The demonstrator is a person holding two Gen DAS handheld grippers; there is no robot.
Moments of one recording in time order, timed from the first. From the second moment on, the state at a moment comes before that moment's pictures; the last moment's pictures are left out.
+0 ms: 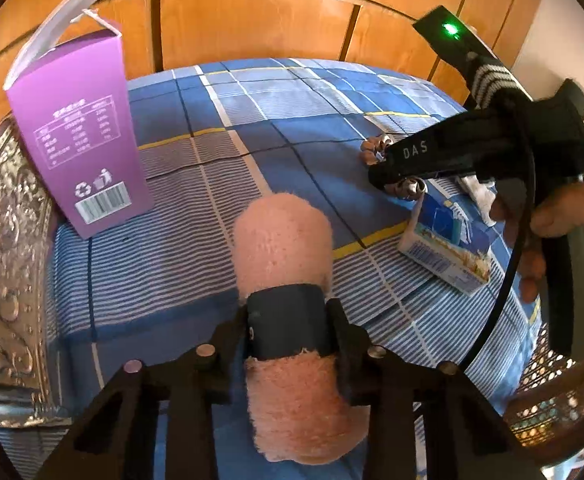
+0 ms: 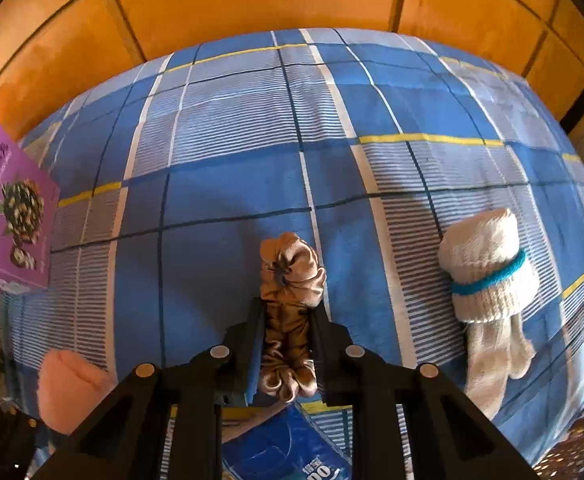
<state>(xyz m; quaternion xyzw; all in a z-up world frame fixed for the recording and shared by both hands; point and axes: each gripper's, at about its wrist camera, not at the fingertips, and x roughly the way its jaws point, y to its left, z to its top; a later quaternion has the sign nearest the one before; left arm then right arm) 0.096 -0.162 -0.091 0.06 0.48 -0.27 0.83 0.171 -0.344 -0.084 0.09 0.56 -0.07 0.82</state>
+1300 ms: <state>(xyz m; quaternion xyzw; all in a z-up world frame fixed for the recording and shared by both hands) 0.075 0.165 0.052 -0.16 0.34 0.02 0.93 0.166 -0.295 -0.083 -0.07 0.53 -0.07 0.84</state>
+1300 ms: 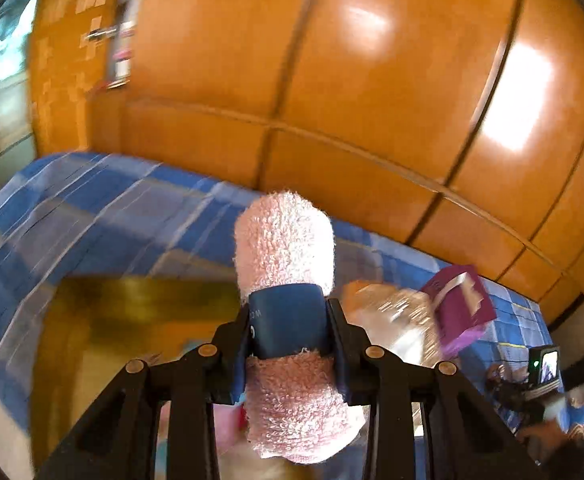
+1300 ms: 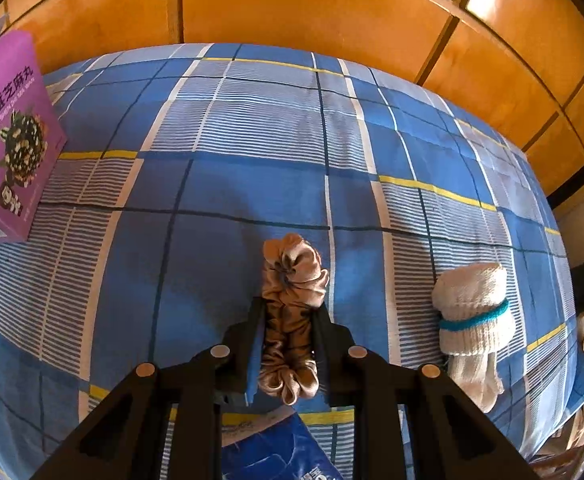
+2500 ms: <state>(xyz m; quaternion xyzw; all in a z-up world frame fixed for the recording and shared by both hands) 0.012 0.222 -0.046 -0.14 0.39 0.16 0.90 0.162 -0.285 -0.085 -0.12 0.52 -0.08 0.84</state>
